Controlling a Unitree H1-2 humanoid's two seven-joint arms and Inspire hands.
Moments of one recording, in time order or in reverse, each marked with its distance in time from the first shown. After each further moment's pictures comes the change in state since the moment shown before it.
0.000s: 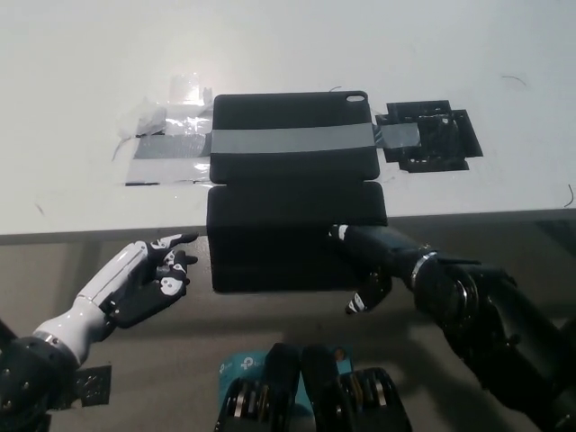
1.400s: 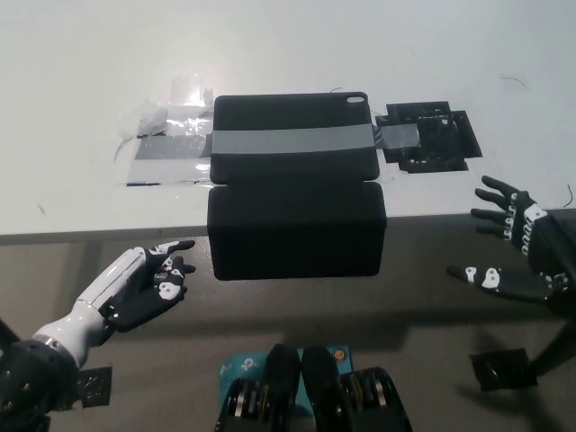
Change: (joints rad) left_arm 0.014 0.001 0.001 0.025 0.007 -0.001 -0.006; right_arm 0.389 0.148 -0.816 -0.337 0.487 -0.111 -0.089
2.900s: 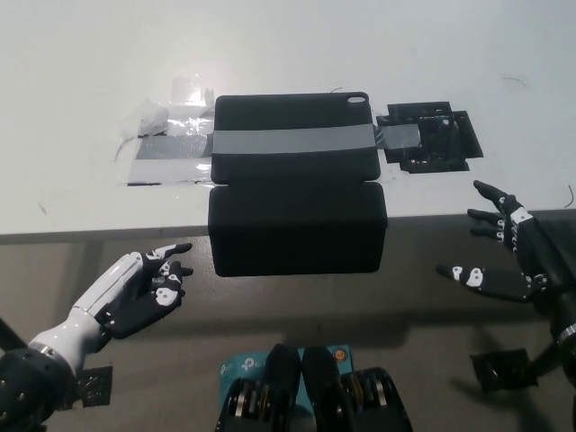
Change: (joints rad) left_arm 0.026 0.000 0.009 -0.031 -0.004 0.001 0.000; right_arm 0.003 -0.065 0.152 0.070 -0.012 -0.059 -0.180
